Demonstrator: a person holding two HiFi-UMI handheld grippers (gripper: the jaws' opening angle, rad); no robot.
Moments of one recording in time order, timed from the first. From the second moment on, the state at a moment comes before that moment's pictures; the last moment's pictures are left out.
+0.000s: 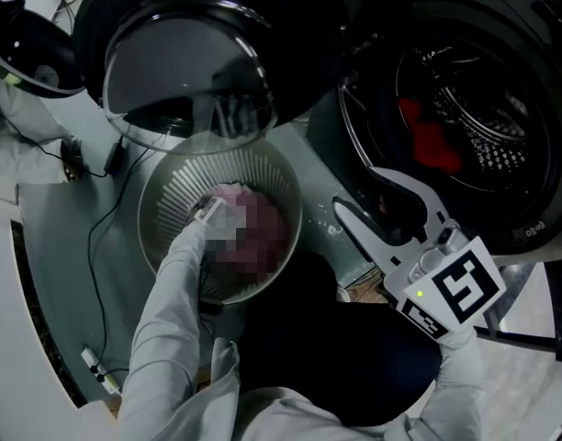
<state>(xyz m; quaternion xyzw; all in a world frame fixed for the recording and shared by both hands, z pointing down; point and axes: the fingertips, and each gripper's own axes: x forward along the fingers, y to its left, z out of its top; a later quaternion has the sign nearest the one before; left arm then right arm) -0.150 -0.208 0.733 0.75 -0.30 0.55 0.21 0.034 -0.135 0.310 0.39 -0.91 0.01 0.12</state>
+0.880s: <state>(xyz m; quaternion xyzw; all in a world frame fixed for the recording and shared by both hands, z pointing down) -0.137 -0.171 0.813 0.73 -0.26 0.57 0.26 0.044 -0.142 0.327 0.40 -0.91 0.02 0.13</state>
